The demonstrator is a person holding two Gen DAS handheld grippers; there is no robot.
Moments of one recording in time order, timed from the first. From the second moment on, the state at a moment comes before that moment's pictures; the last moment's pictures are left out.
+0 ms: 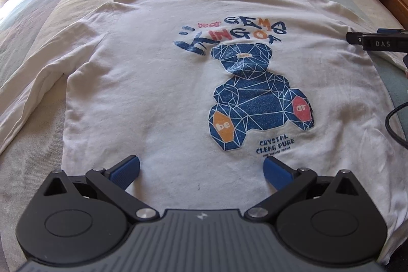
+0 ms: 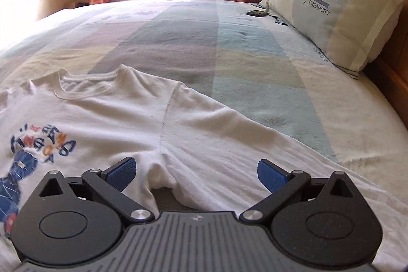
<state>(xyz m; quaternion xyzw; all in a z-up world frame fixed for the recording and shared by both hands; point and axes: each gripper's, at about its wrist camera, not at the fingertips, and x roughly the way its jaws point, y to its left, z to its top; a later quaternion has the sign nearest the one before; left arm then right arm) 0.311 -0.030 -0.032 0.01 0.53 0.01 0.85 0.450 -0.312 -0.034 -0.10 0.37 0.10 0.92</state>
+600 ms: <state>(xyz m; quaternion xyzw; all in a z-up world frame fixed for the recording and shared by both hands) 0.256 -0.017 -0.033 -0.04 0.53 0.01 0.85 0.392 -0.274 -0.007 -0.09 0.38 0.25 0.88</state>
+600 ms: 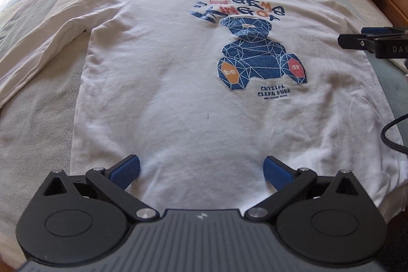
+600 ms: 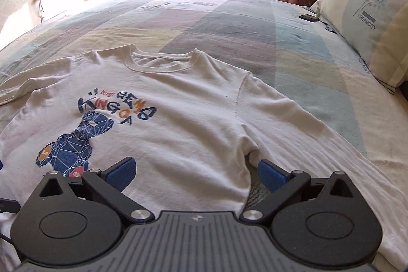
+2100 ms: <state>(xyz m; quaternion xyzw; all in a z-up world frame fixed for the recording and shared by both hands) 0.384 0.287 -0.022 -0.16 0.38 -0.08 0.91 0.360 -0.199 -0.034 -0.02 0.56 0.00 0.83</state>
